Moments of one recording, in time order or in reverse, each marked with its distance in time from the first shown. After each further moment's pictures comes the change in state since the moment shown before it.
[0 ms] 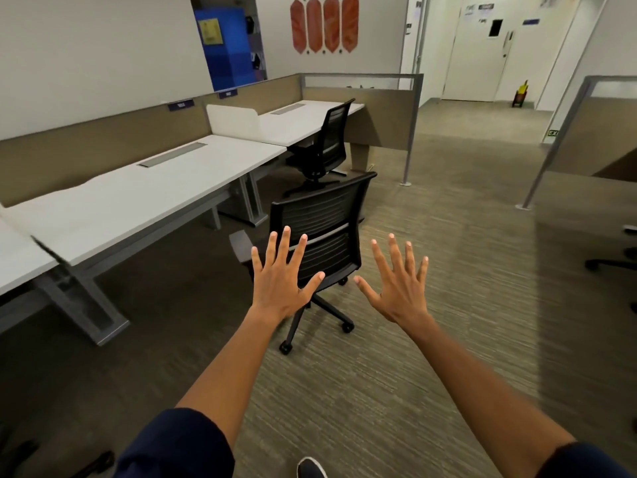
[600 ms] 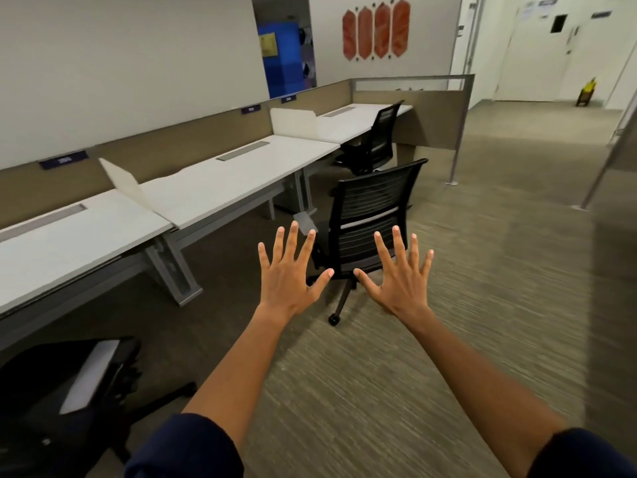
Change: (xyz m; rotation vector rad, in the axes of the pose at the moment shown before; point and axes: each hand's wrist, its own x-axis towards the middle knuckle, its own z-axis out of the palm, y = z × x) left_hand -0.242 -0.054 -0.130 0.078 0.062 -0.093; right_hand -0.183 -0.167 -0.051 0.043 0.064 -0.077
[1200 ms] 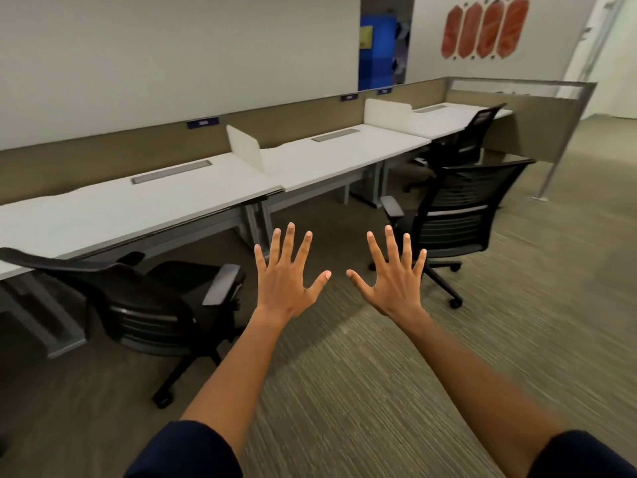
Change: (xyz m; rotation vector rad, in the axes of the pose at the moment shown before) left_hand -0.275 -0.165 -0.125 0.069 0.053 -0.278; right_hand -0.174 -0.266 -0.024 0.085 -0.026 -0.269
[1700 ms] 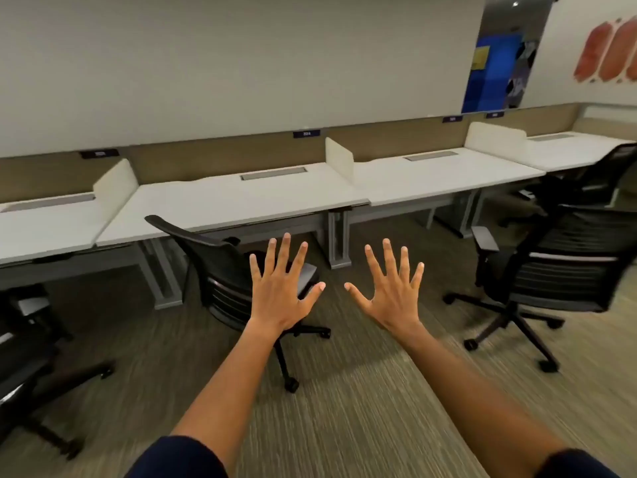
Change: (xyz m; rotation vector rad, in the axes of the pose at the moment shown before) left_hand -0.083 -0.117 -0.063 0.139 0.067 -0.277; right_hand 0.007 -0.146 0.023 0.125 -0.060 -0.290
